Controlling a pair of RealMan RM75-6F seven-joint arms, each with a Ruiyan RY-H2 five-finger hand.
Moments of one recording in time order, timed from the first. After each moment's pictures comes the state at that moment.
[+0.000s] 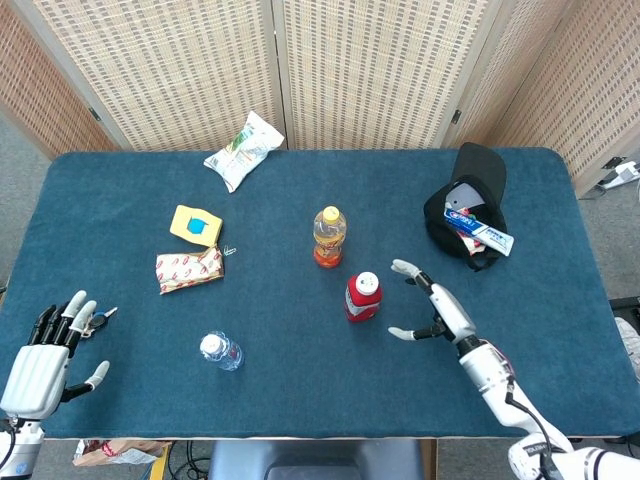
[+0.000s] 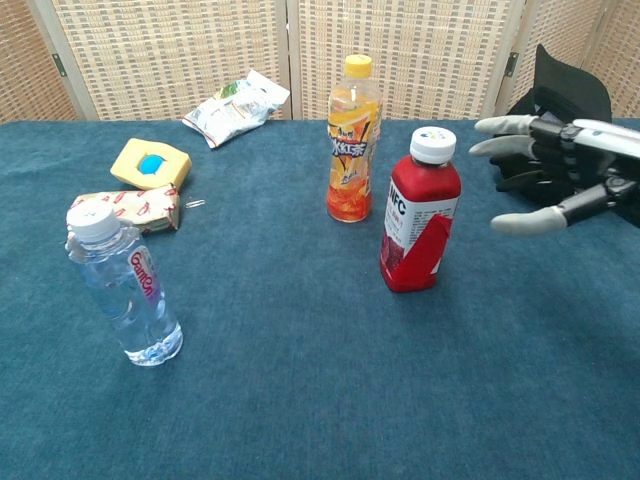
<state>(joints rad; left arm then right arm) -0.09 -1.15 -0.01 -1.69 1.57 1.53 0.13 0.46 -1.42 0.16 -1.55 -1.44 1.02 0.67</state>
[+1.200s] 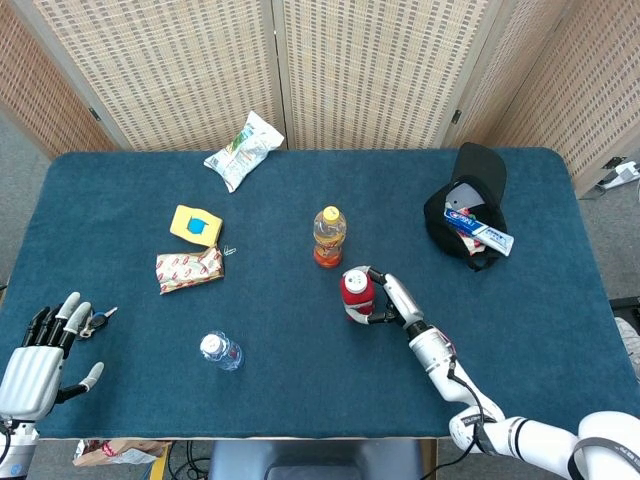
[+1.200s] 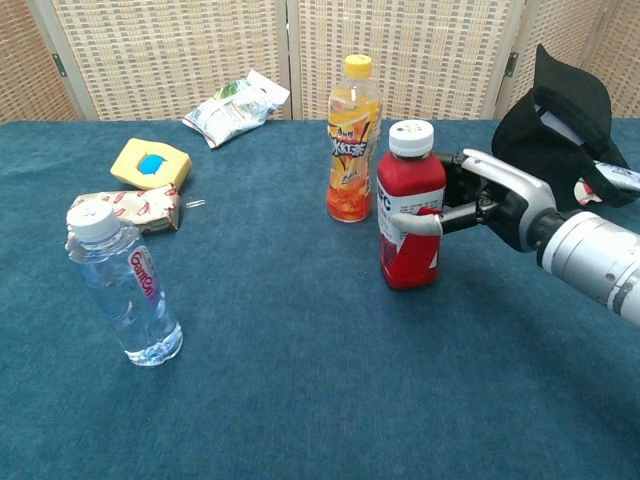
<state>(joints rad) -0.08 -1.14 -0.02 -1.68 1.56 1.52 0.13 0.60 -1.73 0.19 -1.24 -1.43 1.01 0.80</state>
